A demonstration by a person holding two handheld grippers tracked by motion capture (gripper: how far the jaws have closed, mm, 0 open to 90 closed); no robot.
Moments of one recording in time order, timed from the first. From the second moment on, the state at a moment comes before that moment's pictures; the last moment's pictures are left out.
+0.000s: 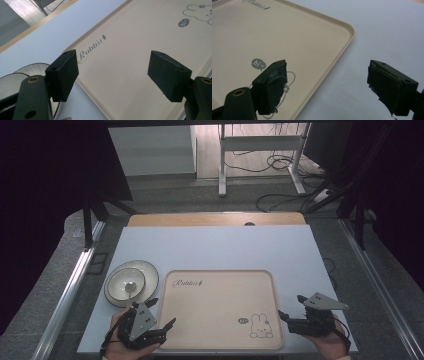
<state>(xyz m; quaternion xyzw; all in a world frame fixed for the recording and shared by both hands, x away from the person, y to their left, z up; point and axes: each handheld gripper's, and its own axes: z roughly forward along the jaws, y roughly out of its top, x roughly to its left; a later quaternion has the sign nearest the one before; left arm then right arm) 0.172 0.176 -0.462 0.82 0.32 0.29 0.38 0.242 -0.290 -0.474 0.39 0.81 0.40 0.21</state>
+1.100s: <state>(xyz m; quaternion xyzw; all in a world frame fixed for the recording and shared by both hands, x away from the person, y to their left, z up) 0.167 0.220 -0.434 0.77 0.37 0.35 0.39 0.242 -0.290 -0.475 0.39 0.81 0.39 0.21</state>
